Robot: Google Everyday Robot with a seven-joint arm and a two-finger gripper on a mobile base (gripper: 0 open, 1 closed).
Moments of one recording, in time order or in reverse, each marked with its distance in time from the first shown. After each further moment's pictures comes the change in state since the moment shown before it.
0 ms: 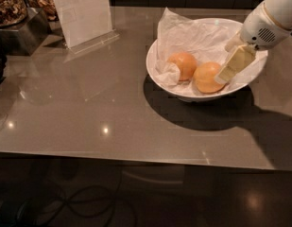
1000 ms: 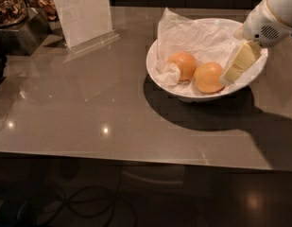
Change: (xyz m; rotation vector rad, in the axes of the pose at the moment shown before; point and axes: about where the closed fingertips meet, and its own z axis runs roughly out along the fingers) arm 0.000 0.000 -0.011 0.025 0.014 -0.014
